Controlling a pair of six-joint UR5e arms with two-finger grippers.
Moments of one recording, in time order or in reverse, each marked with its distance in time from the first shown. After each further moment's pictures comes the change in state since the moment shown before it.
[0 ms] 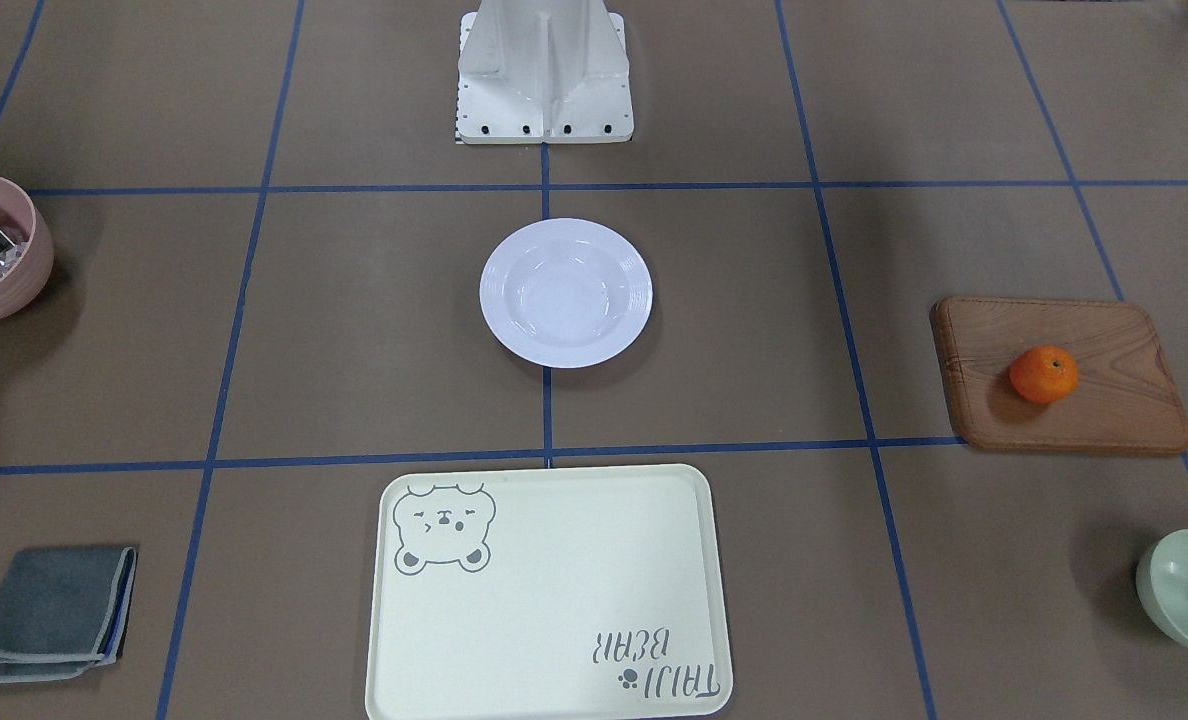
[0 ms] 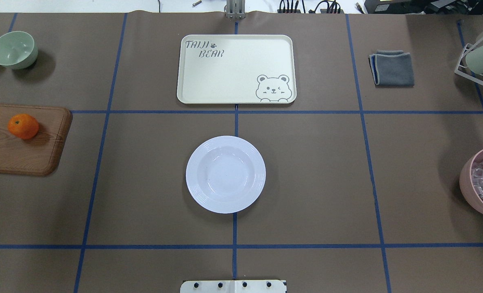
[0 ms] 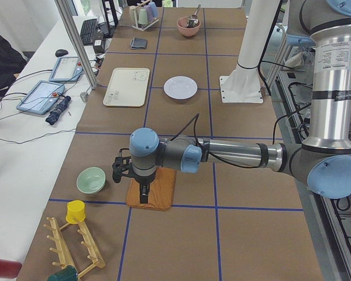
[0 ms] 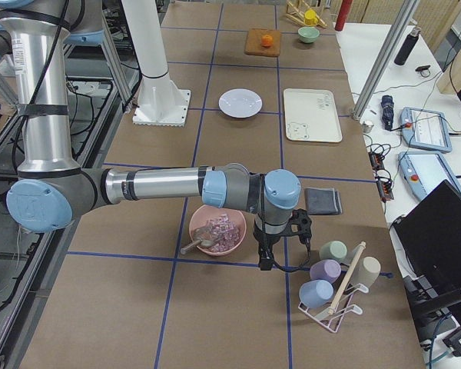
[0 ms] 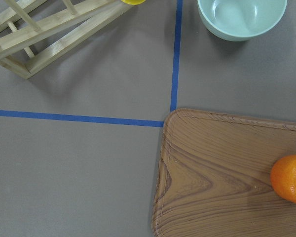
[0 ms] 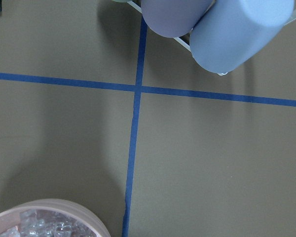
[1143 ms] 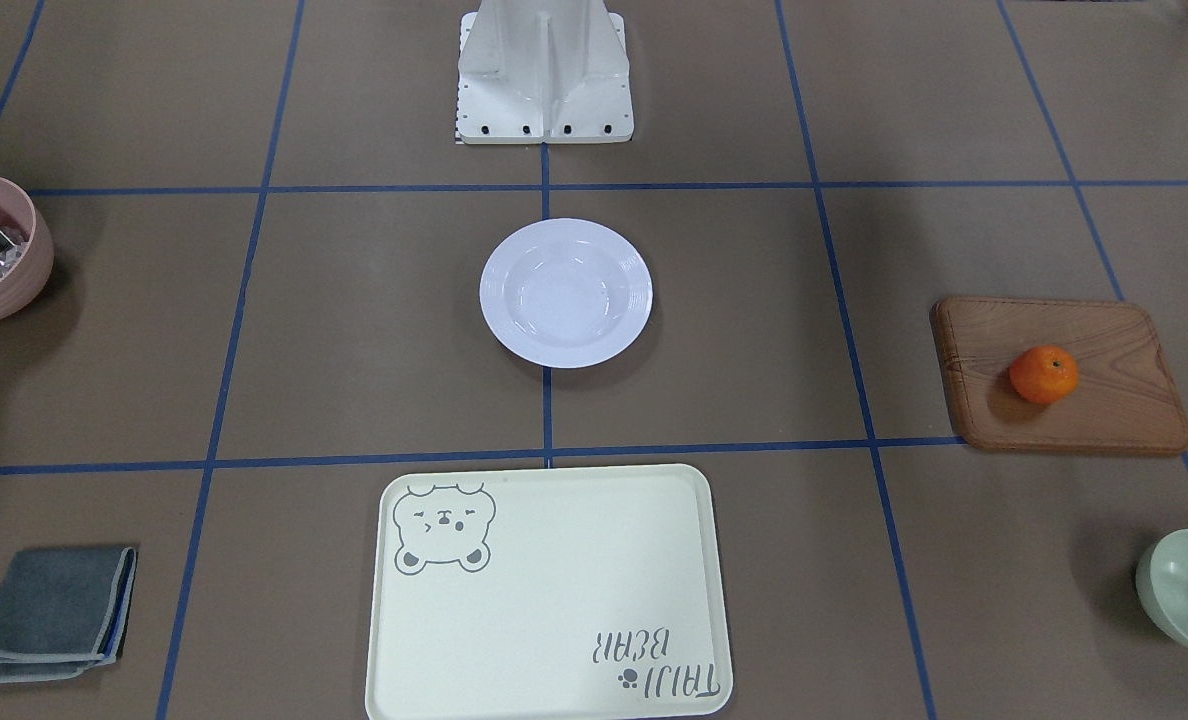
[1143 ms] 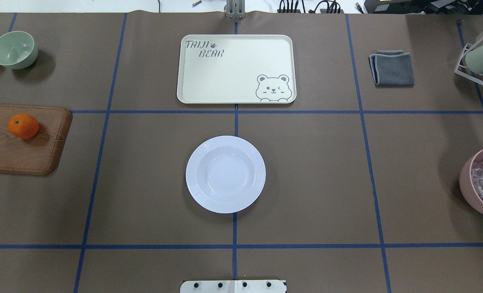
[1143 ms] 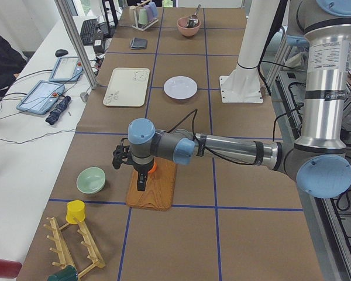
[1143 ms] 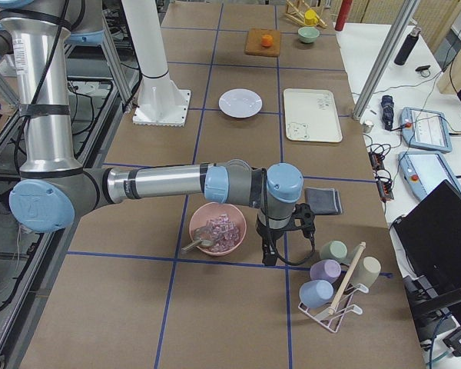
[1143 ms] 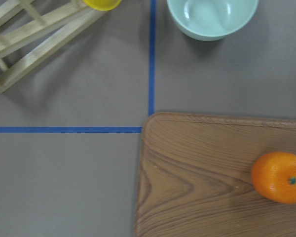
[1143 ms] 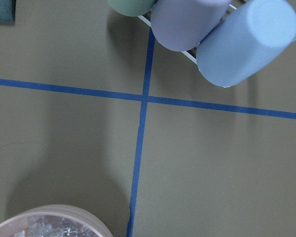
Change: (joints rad) left arm 0.168 -0.050 -0.020 -0.044 0.006 -0.111; right arm -0.003 0.018 0.015 0.001 0.002 -0.001
